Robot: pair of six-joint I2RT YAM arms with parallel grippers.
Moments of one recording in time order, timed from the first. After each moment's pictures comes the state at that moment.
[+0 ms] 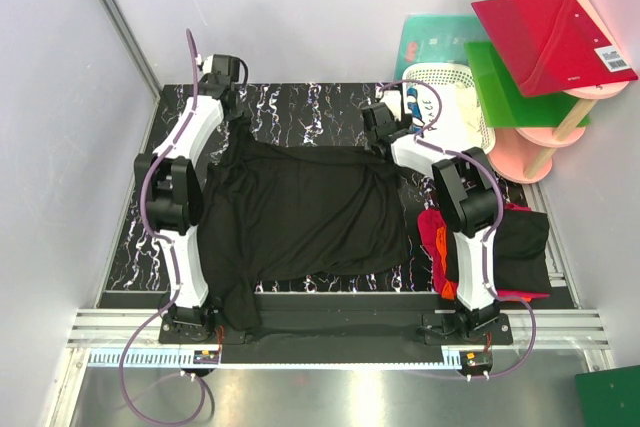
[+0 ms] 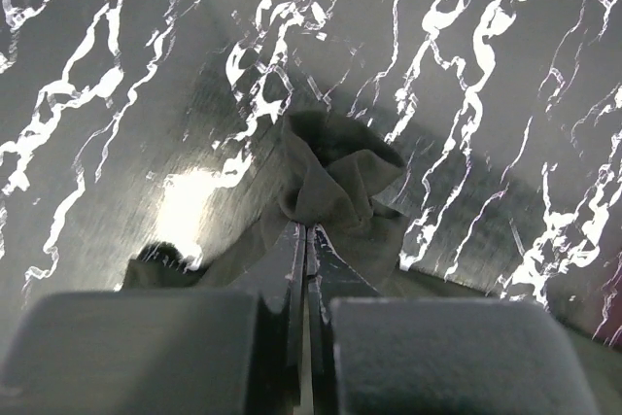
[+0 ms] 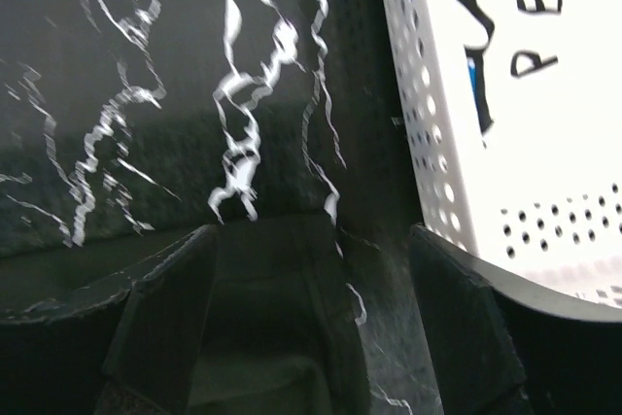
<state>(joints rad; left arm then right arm) -0.13 2.06 1.87 -0.66 -0.33 -0.50 0.44 2.12 1.48 -0.09 0.60 0.26</state>
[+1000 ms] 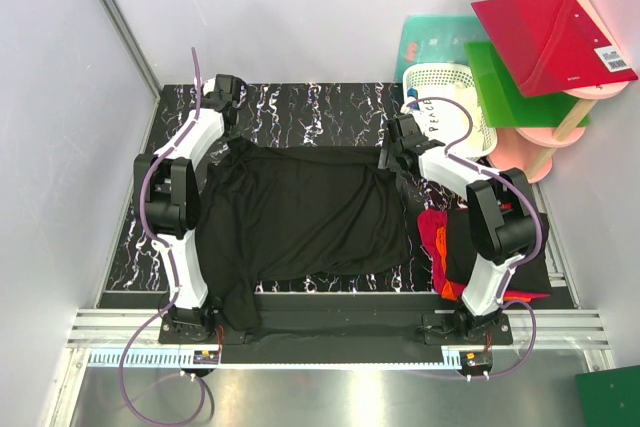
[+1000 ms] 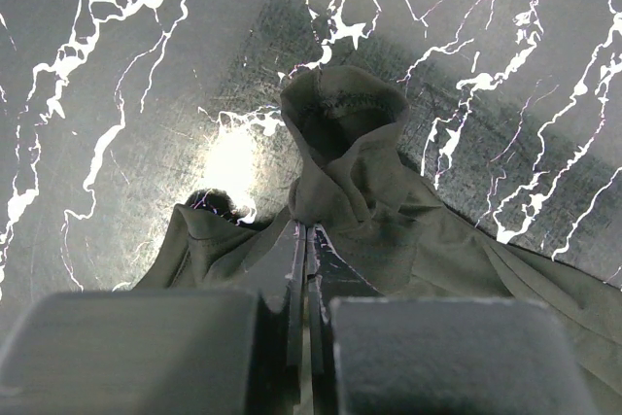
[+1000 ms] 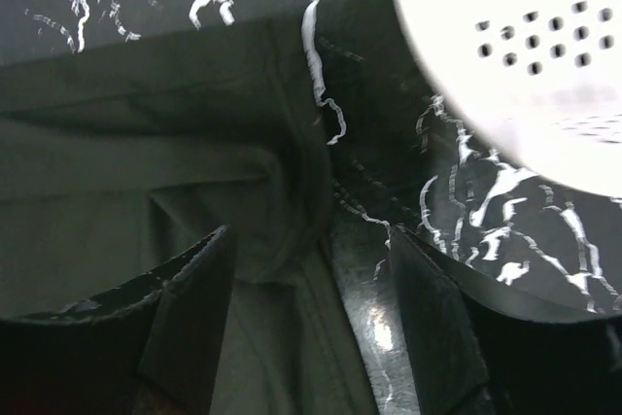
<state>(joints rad) -0.13 2.00 1.66 -0.63 -0.40 -0.51 0.37 1.82 1.20 -0.26 0.31 0.46</state>
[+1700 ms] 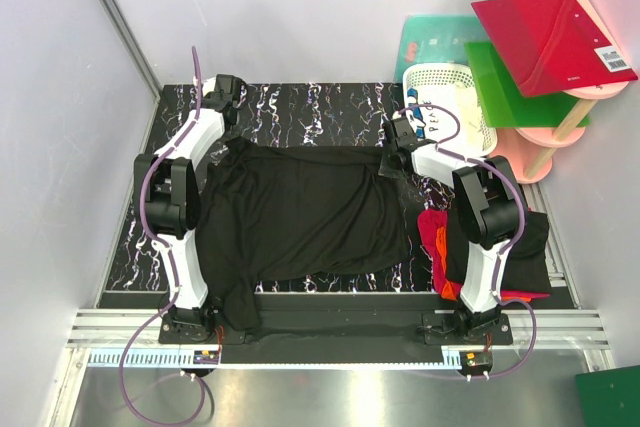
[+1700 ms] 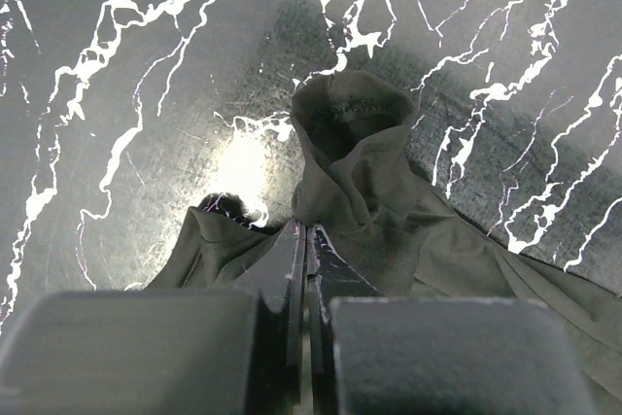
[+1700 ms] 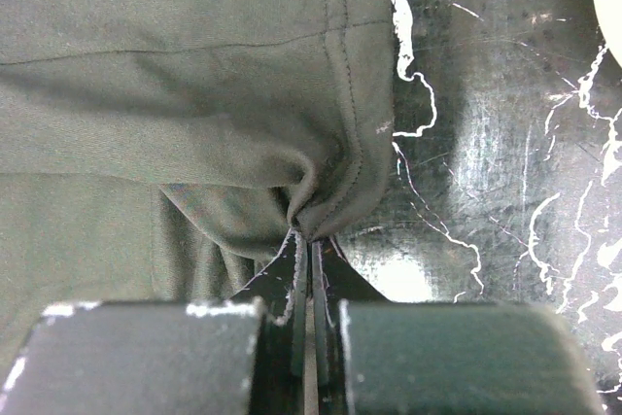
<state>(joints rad) -0.13 2.00 1.66 -0.63 -0.43 -0.51 0.36 1.96 1.26 -0.26 0.12 0.48</state>
